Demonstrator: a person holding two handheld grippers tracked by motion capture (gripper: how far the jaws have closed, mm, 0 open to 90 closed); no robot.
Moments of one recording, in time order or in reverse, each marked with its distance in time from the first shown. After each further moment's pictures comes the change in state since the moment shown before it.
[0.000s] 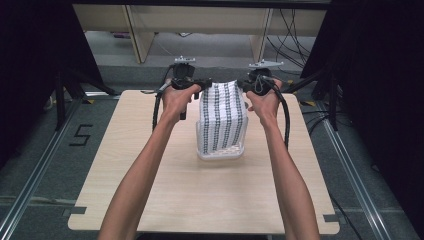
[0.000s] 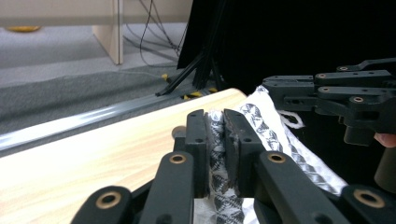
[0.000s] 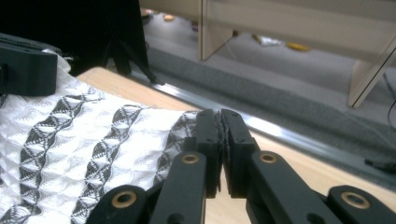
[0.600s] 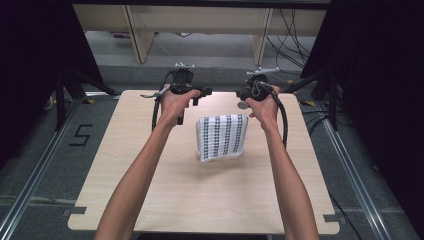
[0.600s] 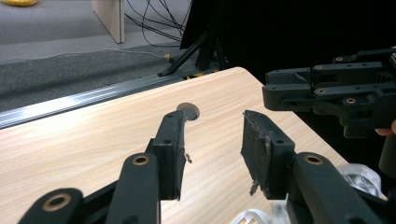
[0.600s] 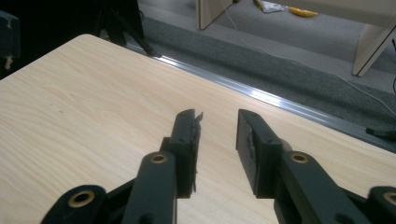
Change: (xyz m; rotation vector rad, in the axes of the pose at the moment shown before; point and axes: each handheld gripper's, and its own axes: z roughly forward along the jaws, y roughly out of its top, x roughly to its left) left arm 0.006 -0.012 -0.001 0.070 0.003 -0.012; right arm -0.005 -0.018 0.013 0.119 -0.006 0.024
